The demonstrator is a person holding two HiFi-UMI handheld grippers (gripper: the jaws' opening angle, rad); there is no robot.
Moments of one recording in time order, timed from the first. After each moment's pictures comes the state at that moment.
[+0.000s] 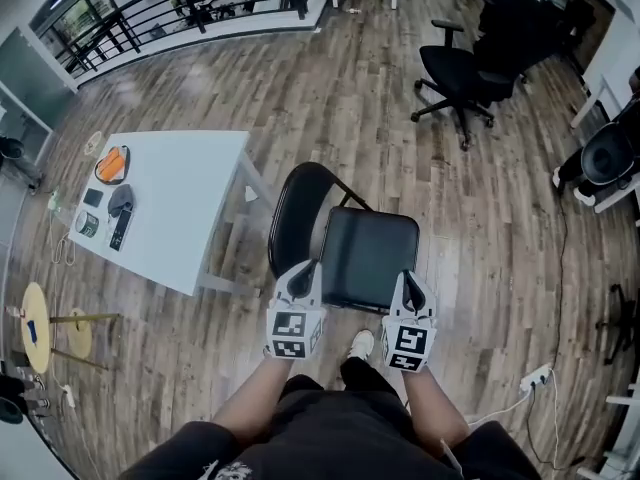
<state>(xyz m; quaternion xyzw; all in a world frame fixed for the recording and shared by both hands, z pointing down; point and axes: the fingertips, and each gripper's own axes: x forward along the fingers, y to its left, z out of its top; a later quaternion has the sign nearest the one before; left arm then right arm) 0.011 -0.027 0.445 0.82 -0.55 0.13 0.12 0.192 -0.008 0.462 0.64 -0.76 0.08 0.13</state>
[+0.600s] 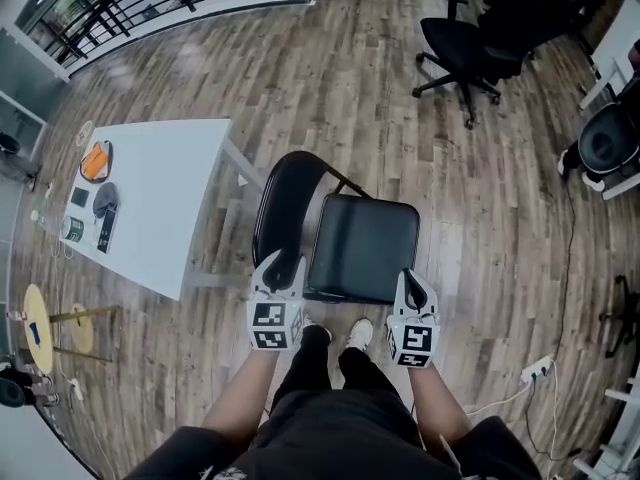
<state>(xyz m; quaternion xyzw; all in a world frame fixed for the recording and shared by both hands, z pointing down) -0.011 -0.088 0.502 0.78 -0.58 0.18 0.14 0.219 -0.052 0.537 0.60 -0.78 0.12 0.13</state>
